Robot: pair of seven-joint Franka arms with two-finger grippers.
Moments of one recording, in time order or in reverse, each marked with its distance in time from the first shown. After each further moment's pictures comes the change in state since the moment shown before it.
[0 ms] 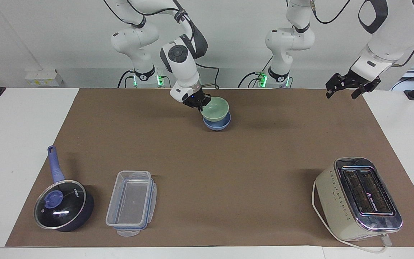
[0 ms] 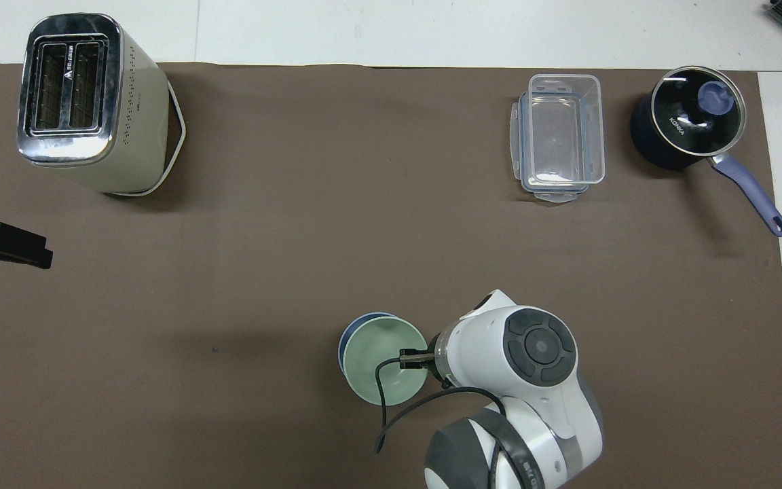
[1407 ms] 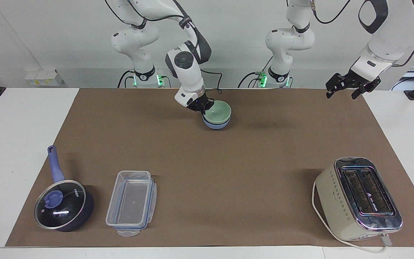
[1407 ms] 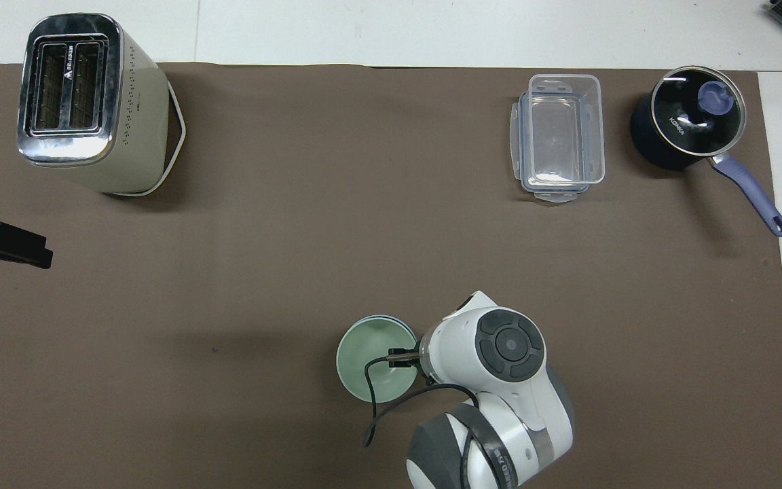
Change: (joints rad) left arm 0.000 0.000 0.000 0.000 0.000 0.000 0.000; right arm 0.028 0.038 0.002 0.000 0.000 0.030 0.000
